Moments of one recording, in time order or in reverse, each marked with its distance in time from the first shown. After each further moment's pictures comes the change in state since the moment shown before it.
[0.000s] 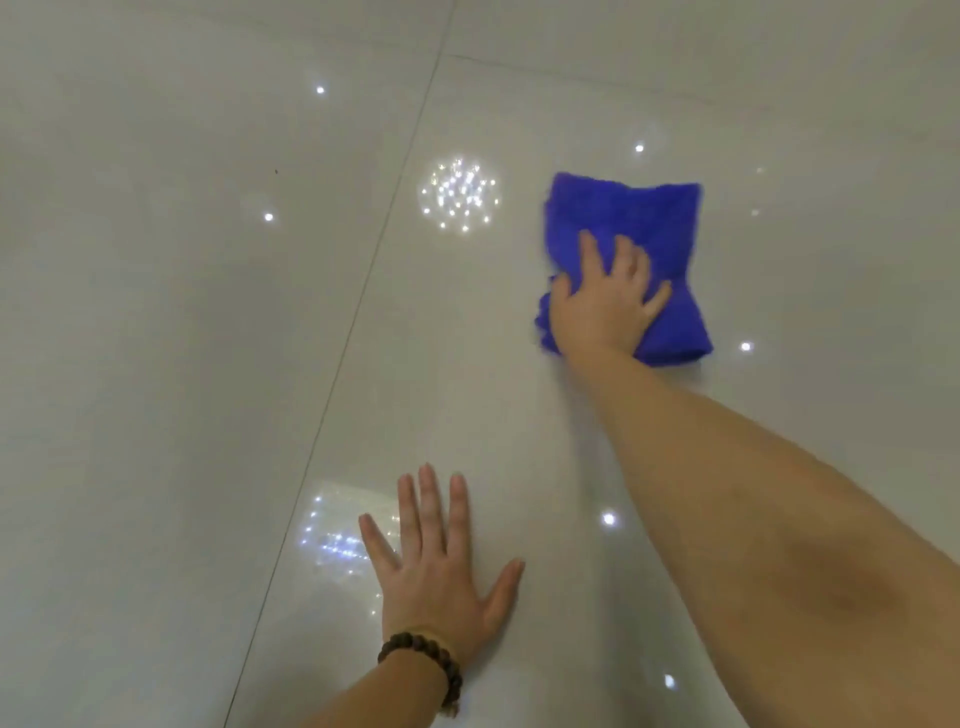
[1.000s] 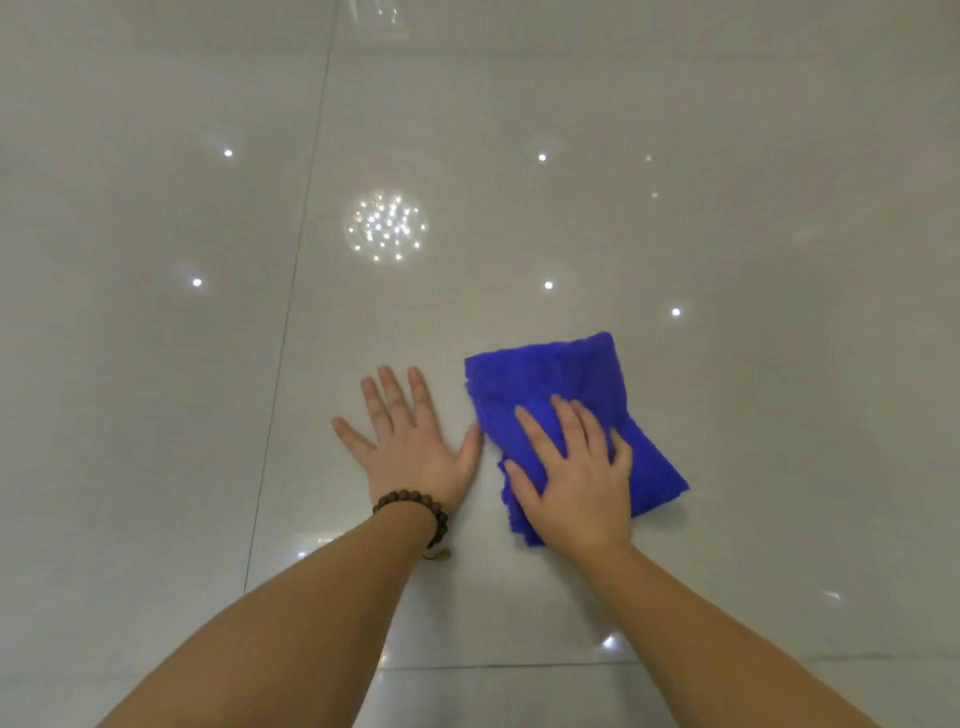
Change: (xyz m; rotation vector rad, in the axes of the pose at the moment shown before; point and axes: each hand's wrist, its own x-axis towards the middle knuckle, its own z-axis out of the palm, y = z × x) left_hand -0.005 0.003 -0.004 0.006 0.023 -0.001; right_hand -0.305 0.117 -0.003 -0.163 0.004 -0.185
